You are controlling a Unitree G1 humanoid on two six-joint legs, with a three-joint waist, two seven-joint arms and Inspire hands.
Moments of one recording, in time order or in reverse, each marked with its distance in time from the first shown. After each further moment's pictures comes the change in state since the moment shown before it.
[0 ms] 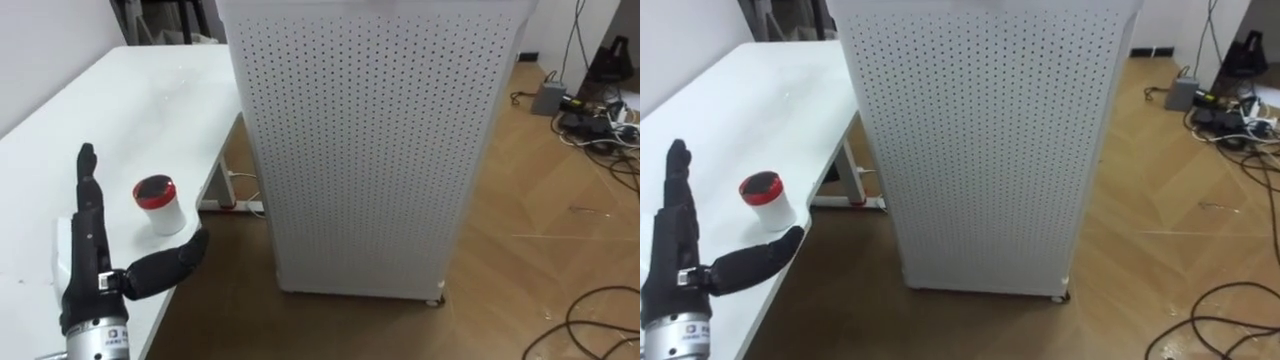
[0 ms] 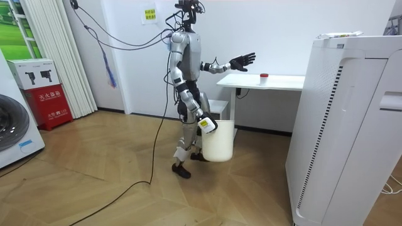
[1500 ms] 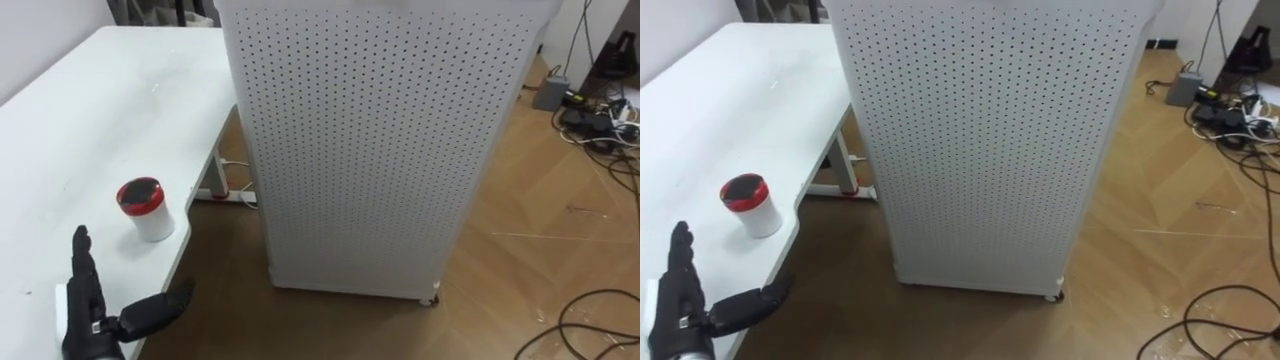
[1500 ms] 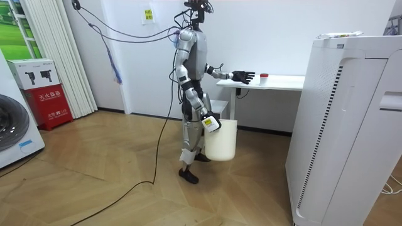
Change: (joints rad) left arm -0.015 -0.043 0.015 0.253 -0.242 0.046 -0.024; right arm 0.023 0.045 -0.020 -0.063 -0.034 0.024 -0.011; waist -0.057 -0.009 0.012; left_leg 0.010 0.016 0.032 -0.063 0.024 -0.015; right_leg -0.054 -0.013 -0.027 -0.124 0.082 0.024
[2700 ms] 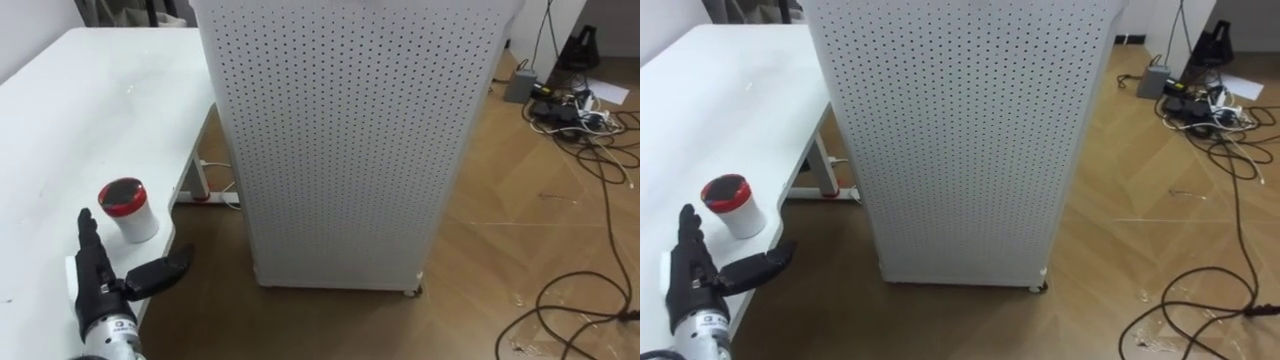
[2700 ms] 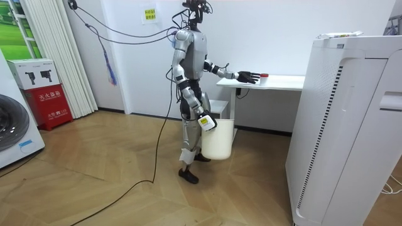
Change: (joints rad) left arm -0.203 0.017 -0.026 0.159 -0.165 0.043 0.027; right arm -0.014 -0.006 0.079 -0.005 -0.004 0.024 -0.014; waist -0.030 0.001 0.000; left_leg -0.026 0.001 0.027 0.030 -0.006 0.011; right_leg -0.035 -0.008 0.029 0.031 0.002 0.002
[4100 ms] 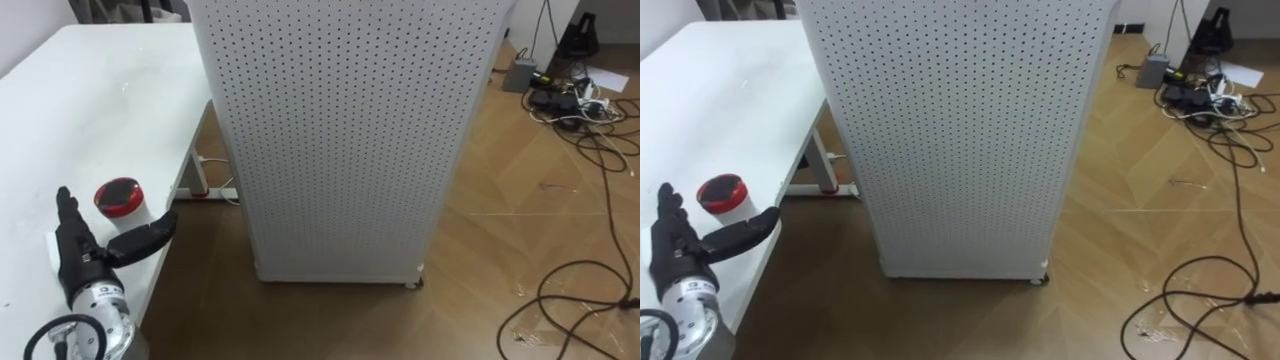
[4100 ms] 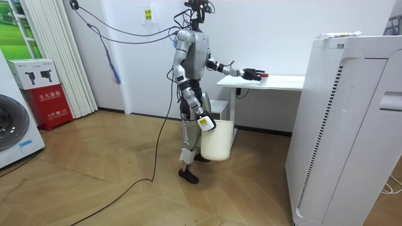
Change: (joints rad) left arm -0.130 0.039 0.034 0.054 -0.110 0.023 0.003; right arm -0.009 0.002 0.028 0.000 0.006 0.018 -0.041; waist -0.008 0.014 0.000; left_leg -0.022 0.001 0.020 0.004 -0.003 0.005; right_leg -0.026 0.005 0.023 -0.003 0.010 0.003
